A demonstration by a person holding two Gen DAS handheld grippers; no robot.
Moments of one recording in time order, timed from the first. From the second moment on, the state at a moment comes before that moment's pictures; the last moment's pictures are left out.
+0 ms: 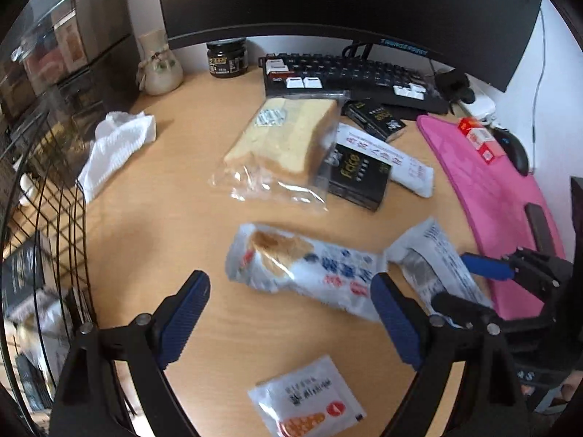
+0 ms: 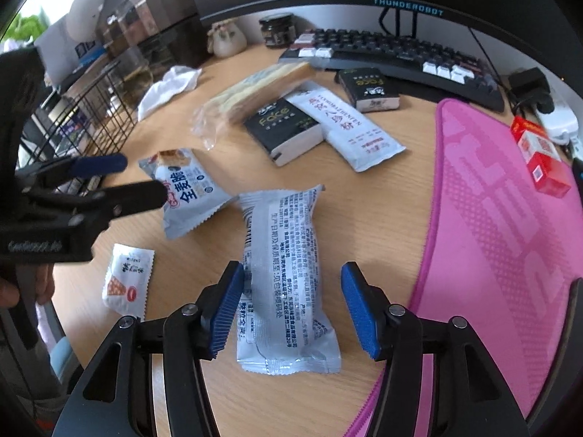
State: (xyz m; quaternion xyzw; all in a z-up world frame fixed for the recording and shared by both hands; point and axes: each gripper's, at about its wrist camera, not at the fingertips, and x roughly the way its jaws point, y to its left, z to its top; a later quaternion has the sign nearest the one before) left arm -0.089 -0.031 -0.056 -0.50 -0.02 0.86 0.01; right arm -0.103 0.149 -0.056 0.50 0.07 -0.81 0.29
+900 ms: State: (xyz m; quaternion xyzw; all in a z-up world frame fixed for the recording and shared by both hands) left arm -0.085 -0.066 -0.083 -0.54 -0.04 0.84 -0.04; right arm -0.138 0.070 -0.057 0.46 0.15 -0.82 0.32
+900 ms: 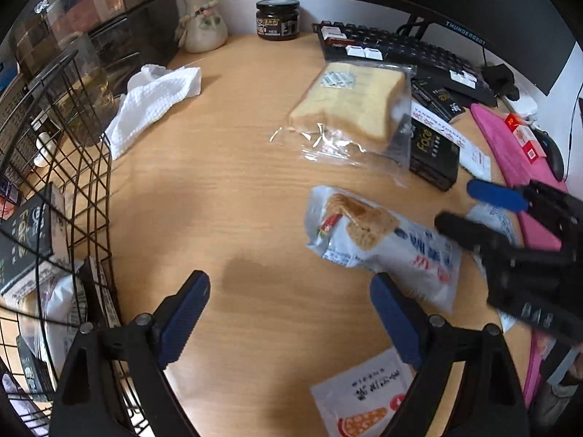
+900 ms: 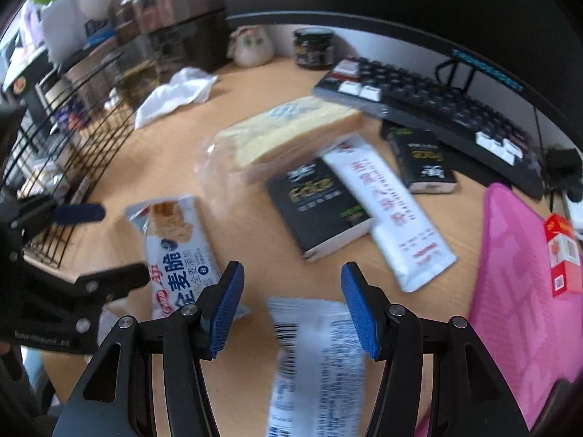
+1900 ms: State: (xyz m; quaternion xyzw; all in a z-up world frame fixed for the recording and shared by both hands) left arm -0.112 0.016 -0.063 -0.54 -0.02 0.84 0.00; right arm -0.081 0.173 -0.042 0.47 0.07 -0.83 0.29
